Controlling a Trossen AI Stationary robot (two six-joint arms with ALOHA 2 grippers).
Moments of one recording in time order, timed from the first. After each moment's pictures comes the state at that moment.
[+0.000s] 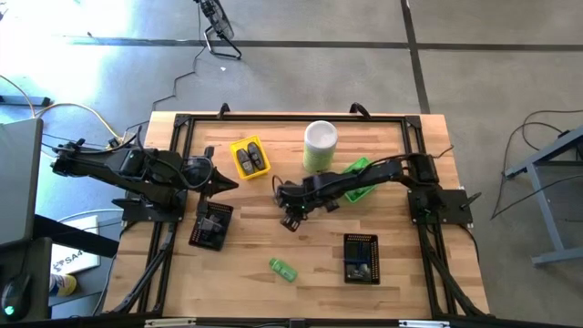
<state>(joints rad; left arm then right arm) -0.20 0.72 0.88 -0.48 -0.22 -0.11 0.08 2.04 1.55 -0.68 0.04 0.65</state>
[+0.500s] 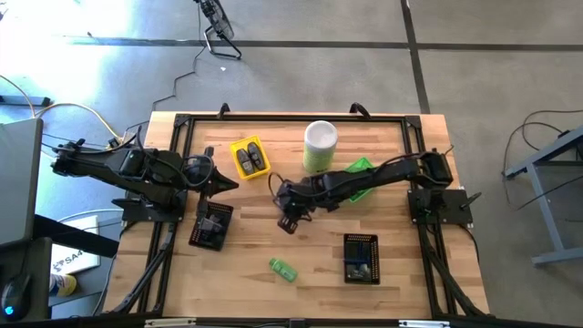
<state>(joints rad) -0.20 0.72 0.88 -0.47 -0.22 -0.17 0.12 1.94 1.56 -0.58 0.04 0.65</state>
